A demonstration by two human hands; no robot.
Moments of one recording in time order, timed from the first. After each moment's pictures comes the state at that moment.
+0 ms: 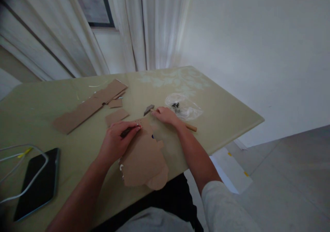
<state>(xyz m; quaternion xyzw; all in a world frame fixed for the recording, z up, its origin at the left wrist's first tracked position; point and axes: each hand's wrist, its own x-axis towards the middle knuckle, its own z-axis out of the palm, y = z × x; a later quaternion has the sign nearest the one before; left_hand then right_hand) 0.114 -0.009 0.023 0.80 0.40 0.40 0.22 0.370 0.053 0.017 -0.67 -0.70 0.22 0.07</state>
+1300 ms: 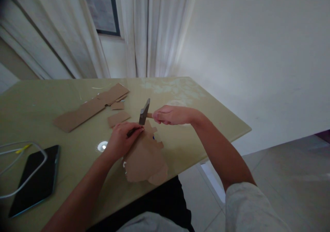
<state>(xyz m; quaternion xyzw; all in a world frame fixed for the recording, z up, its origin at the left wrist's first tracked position) 0.121 -0.004 0.023 0.82 0.39 0.39 0.18 0.380 0.005 0.157 -0.48 -0.75 0.45 0.05</state>
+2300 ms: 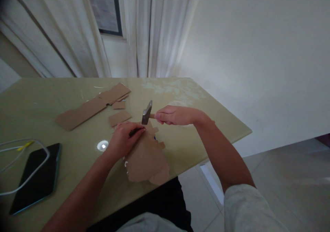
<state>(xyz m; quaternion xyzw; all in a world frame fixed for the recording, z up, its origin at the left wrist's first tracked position) 0.122 -0.006 0.028 0.82 0.40 0.36 0.21 0.381 0.002 0.162 -0.47 -0.77 0.43 0.05</state>
